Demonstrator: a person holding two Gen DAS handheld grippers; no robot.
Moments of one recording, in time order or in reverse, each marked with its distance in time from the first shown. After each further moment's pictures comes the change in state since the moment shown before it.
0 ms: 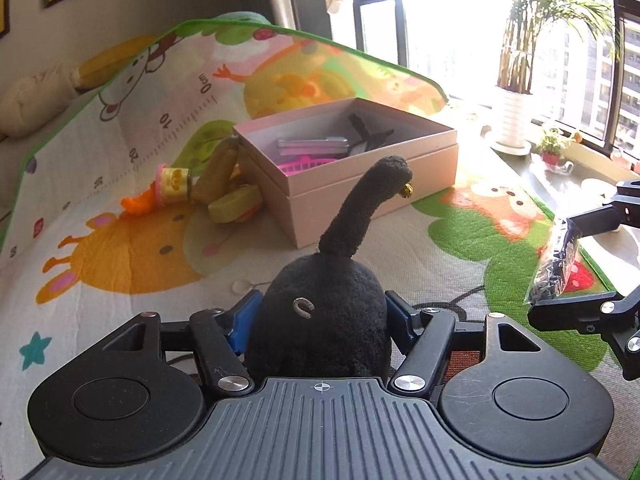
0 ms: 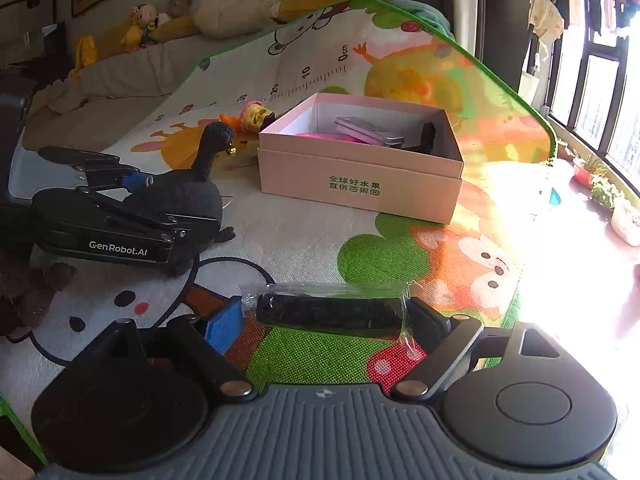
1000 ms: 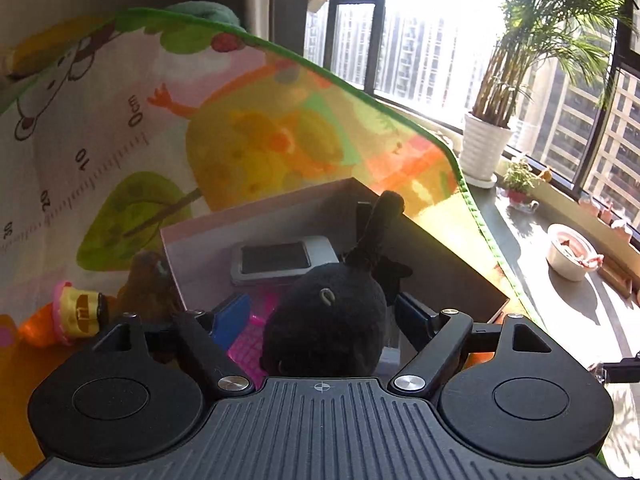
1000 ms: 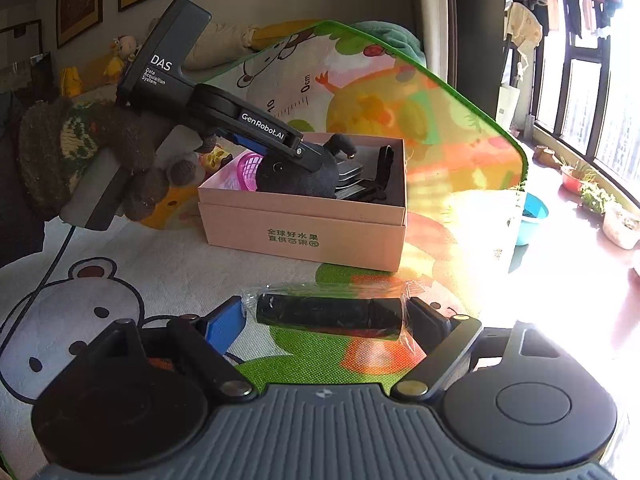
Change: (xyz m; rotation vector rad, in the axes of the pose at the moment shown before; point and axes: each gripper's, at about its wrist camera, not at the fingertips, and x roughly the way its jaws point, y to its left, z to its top) left arm 0.129 0.039 0.147 -0.105 -0.004 -0.196; right arm 0.017 -0.054 0.030 0.041 -0.065 -0.033
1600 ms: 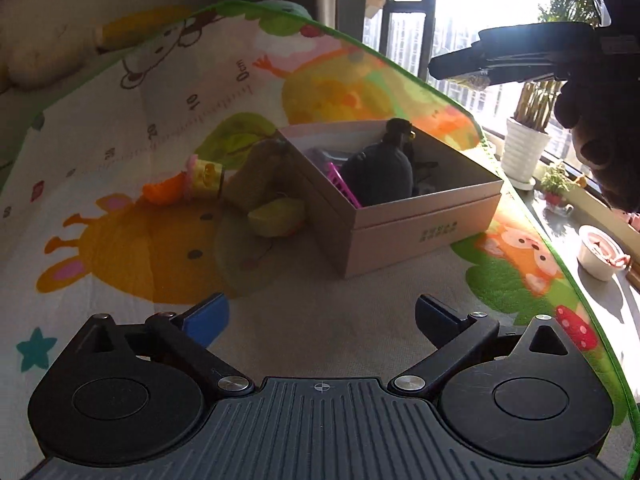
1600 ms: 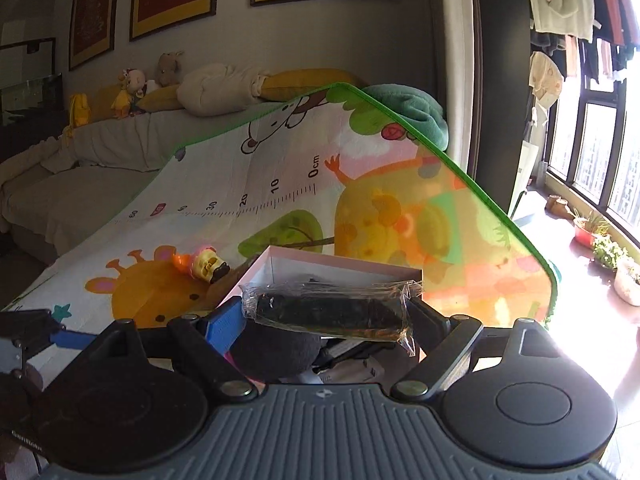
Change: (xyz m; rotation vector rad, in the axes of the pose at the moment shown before) left arm -0.123 0.015 -0.119 -0.075 0.001 0.158; right arm 0.055 -0.010 0.144 0.002 -0.121 0.033
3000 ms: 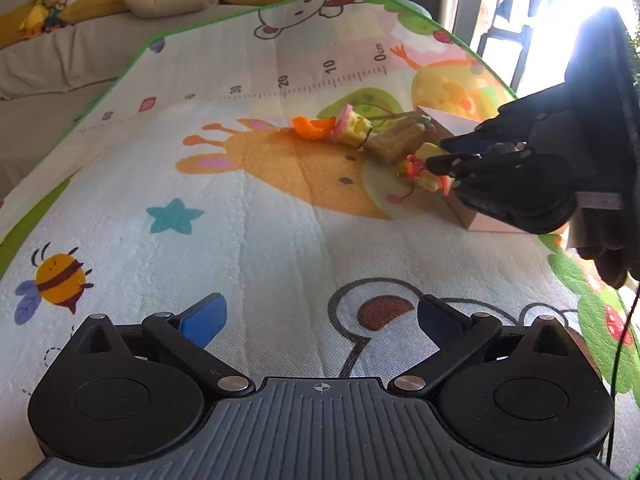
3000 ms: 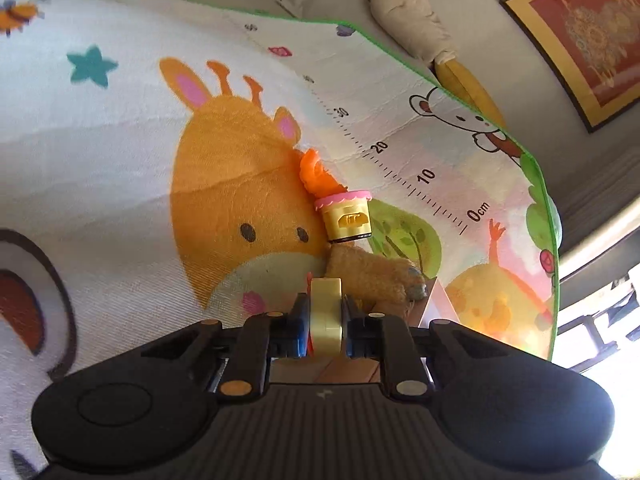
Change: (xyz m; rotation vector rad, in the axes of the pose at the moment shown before) left arm -0.054 0.077 -0.067 -0.252 0.013 0.150; right arm 0.084 0.228 -0.074 -0.809 0.170 -0.083
